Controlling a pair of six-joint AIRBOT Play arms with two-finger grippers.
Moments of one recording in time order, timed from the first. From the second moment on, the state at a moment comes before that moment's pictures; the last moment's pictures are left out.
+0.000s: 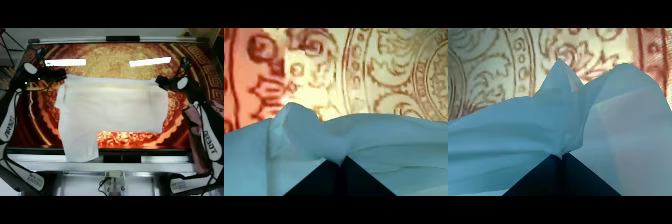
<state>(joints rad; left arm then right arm) 0.05 -1.83 1.67 1.06 -0.81 -1.38 -0.04 -1.62 1.29 -1.23 0.50 1.64</state>
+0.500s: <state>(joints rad) 0.09 -1.90 1.68 1.14 -1.27 -1.34 -0.05 -1.64 1.29 -1.25 0.88 1.64</state>
